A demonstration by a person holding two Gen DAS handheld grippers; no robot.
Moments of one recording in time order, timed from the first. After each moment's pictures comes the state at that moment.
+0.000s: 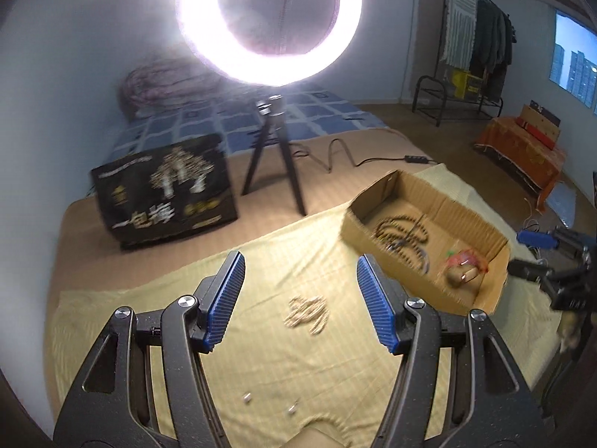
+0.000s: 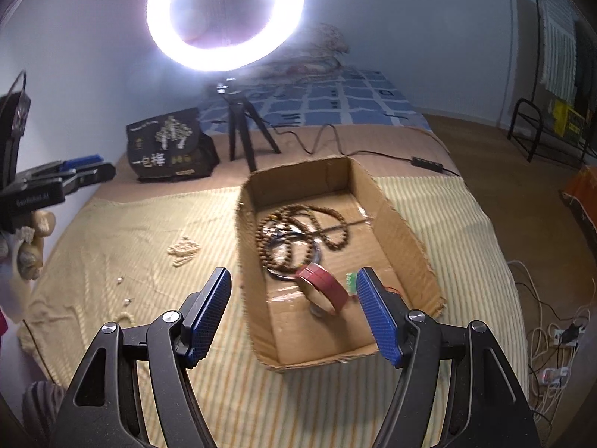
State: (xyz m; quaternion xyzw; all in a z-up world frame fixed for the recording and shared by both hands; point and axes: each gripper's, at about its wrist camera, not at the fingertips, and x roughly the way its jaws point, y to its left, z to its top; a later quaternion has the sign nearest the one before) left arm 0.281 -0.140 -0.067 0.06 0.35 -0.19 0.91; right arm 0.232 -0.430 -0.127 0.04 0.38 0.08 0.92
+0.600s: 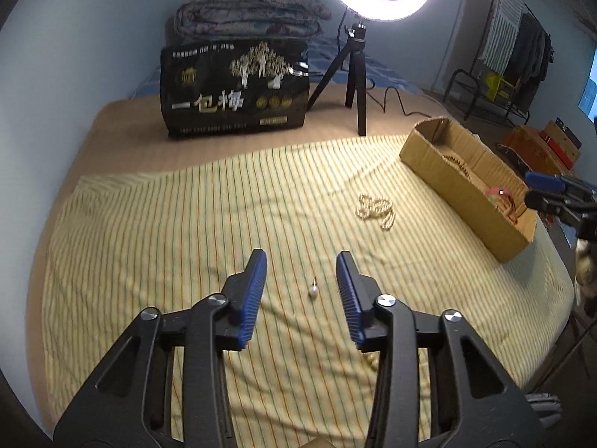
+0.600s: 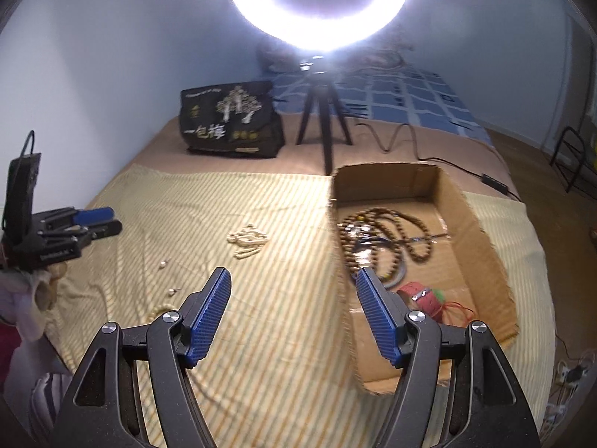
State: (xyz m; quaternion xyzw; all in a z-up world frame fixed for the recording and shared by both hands) left arm 0.237 -0.042 -0.148 0.00 0.42 -0.15 0.90; right arm 0.250 -0.351 -0.132 -0.01 0.40 0.16 0.90
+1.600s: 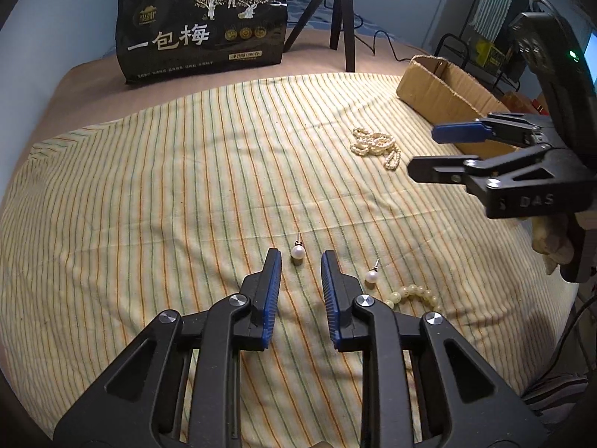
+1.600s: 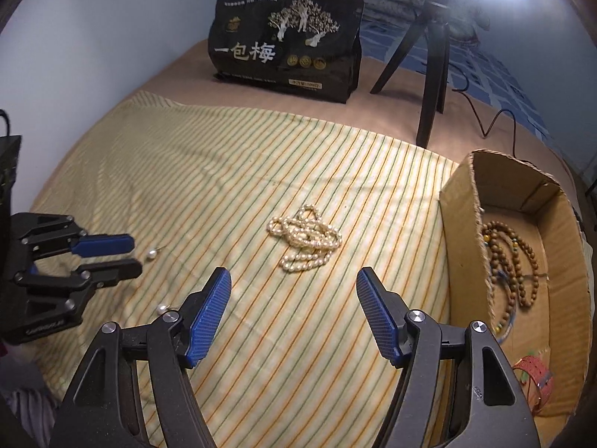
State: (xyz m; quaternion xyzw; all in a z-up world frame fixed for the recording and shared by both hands) left arm 0.255 -0.064 -0.216 0.02 0.48 -0.18 0.86; right arm 0.326 -0.252 -0.211 -0.09 0.48 0.22 0.85
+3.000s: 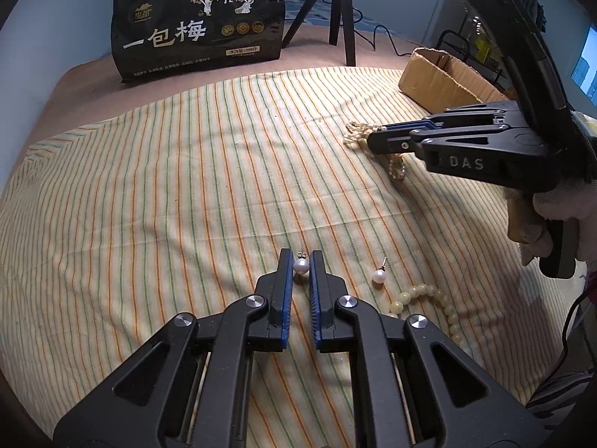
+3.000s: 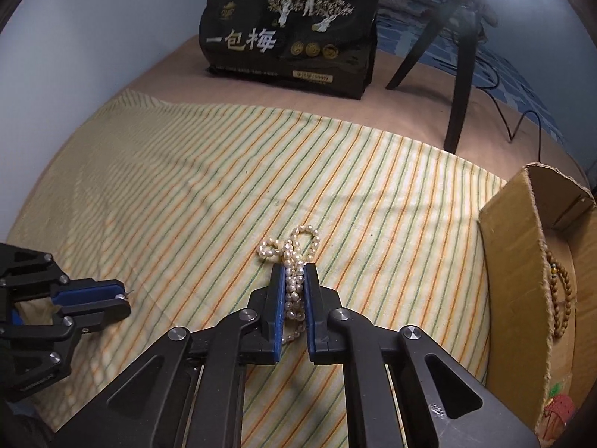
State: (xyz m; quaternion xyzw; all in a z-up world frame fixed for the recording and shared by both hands) left arm 0.253 -0.067 -0.219 0.03 0.47 -0.18 0.86; right arm 0.354 -0.229 -0.234 -0.08 0.47 0.22 0.85
